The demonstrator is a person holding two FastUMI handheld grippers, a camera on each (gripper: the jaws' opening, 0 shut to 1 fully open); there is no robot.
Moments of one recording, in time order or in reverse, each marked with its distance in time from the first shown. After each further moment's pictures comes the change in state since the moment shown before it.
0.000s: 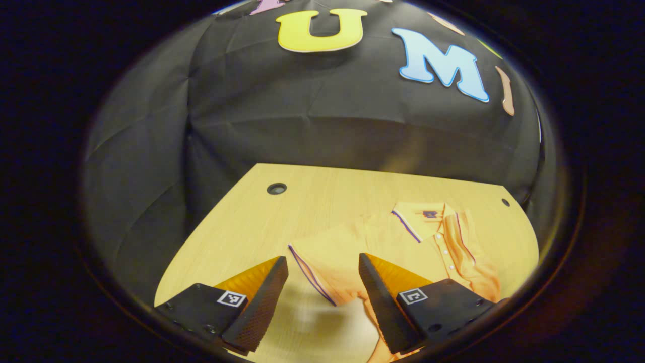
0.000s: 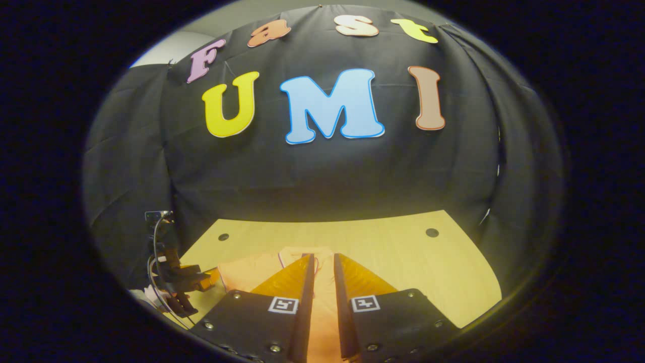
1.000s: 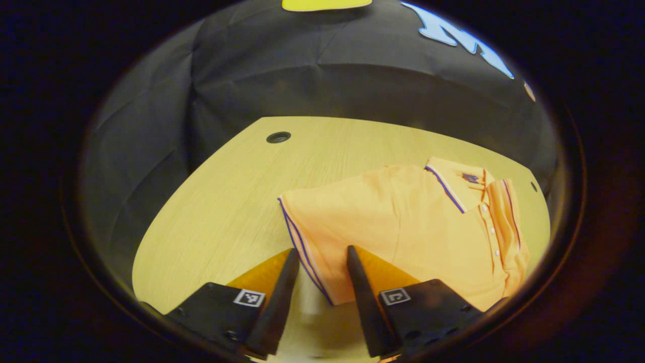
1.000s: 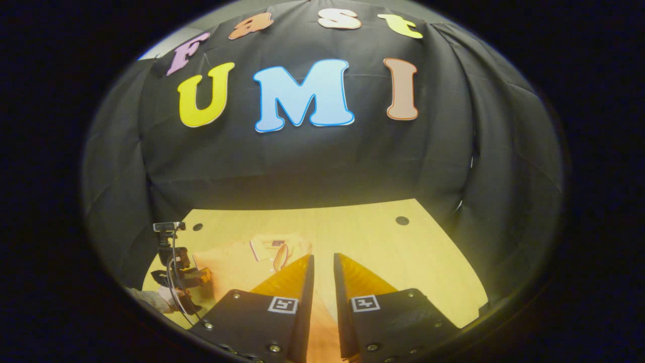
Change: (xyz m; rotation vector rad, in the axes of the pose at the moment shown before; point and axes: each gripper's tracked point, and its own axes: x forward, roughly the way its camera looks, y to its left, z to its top) left arm 0.069 -0.001 -0.069 -0.038 0.145 0.113; right arm -0.009 -0.042 -0.018 0.012 0.086 -0.126
